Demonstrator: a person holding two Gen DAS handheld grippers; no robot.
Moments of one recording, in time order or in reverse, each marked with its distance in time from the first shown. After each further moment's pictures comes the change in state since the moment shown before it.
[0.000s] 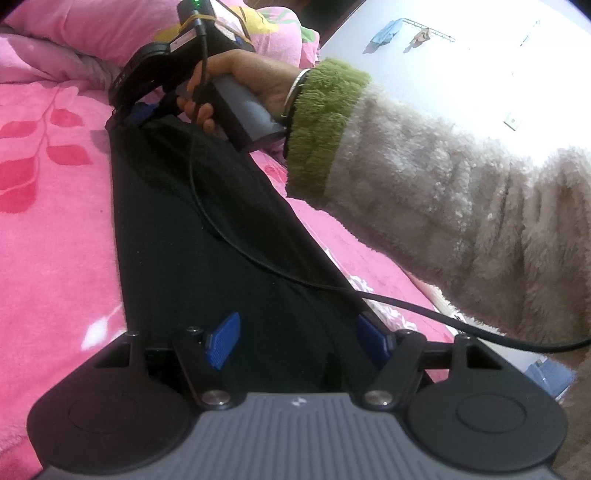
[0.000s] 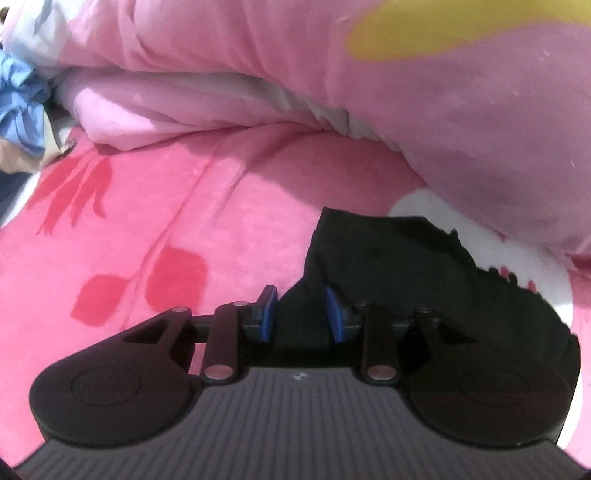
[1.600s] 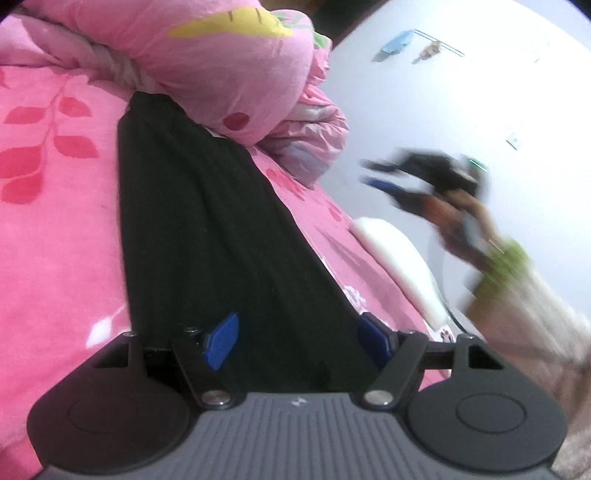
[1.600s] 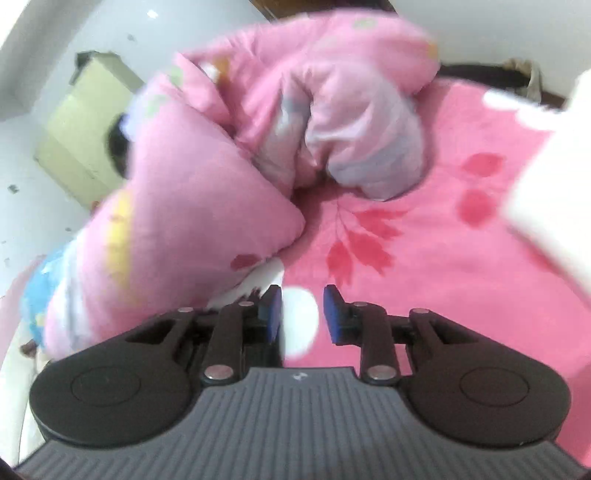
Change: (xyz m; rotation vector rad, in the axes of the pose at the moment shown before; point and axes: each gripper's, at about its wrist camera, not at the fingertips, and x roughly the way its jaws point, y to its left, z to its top) left arm -0.003 0.005 0.011 -0.092 -0.008 -0.011; right arm -0.281 -0.252 -0.277 0.852 -0.468 0.128
